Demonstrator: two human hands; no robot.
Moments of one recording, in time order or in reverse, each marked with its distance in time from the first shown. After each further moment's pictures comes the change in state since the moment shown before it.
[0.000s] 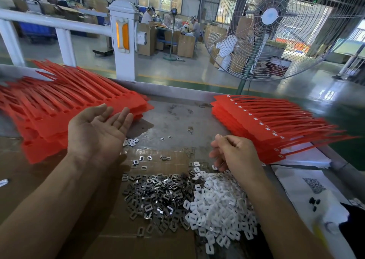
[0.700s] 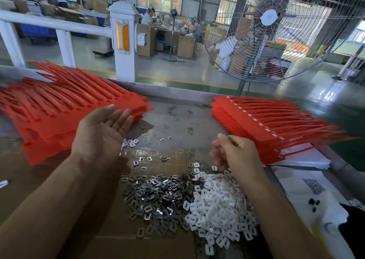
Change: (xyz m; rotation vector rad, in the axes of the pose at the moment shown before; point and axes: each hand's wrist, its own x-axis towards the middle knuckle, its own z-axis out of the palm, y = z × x) left_hand 0.011 -0.004 -0.006 0.188 0.002 0.066; right_hand -0.002 -0.005 0.001 0.062 0.043 0.024
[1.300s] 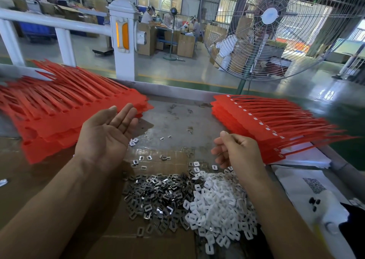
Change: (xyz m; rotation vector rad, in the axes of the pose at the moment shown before) left_hand -0.009 -0.007 0.004 -0.098 -0.026 -0.065; right_hand 0.003 0.001 -0.001 0.069 0.026 0.022
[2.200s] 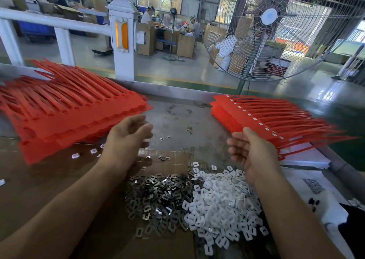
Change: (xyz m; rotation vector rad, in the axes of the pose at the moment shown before) left_hand -0.010 -0.030 -0.005 1.002 -0.064 0.182; right_hand 0.015 -0.003 -0.020 0.365 0.154 0.218
